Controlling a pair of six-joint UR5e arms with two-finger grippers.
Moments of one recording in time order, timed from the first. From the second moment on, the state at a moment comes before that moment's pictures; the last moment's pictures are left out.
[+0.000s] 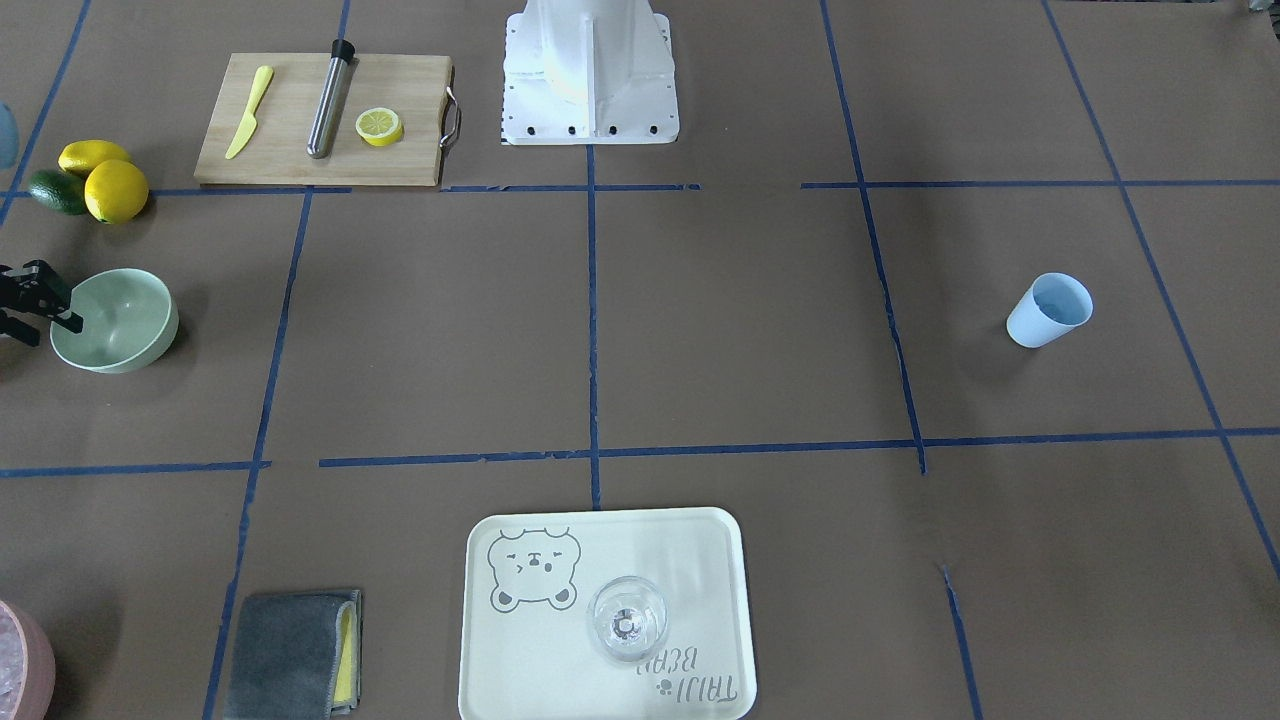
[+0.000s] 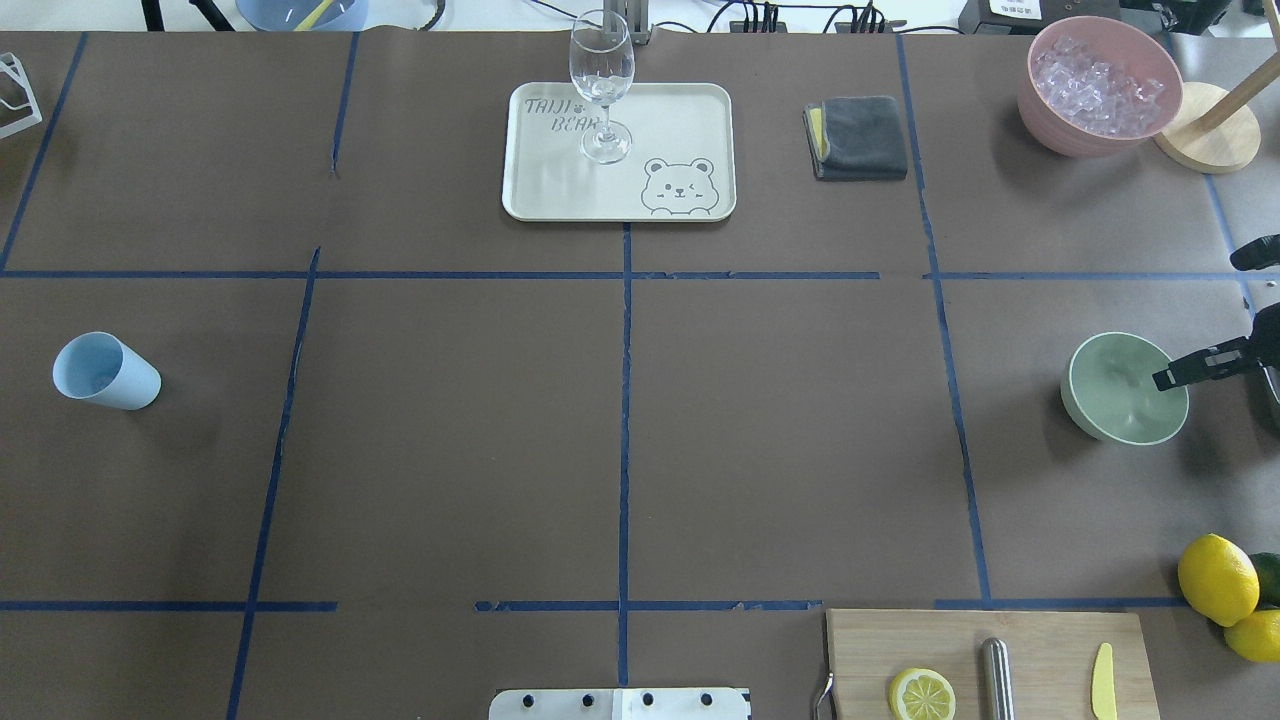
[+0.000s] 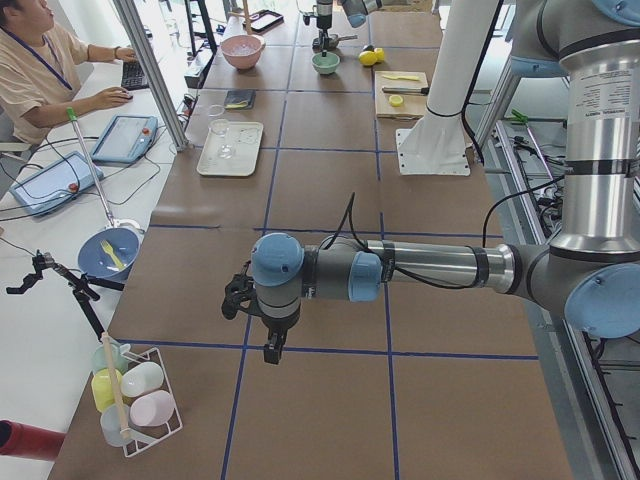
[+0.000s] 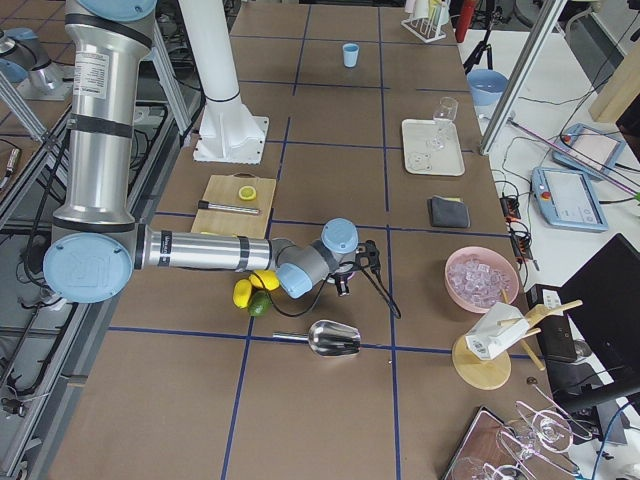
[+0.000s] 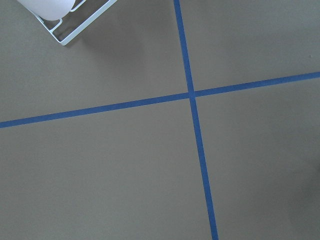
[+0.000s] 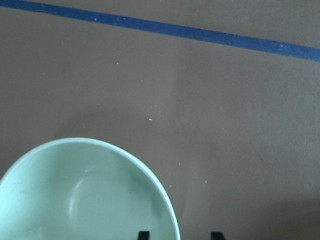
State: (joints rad) left arm -1.63 -1.51 -1.68 -1.58 -2.35 0.17; right arm 1.10 -1.70 1.56 -0.84 2.34 0.52
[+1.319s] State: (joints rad) left arm -1.60 -1.51 -1.68 -1.58 -2.35 0.17; right arm 0.61 -0.98 1.57 -1.09 1.97 1.30
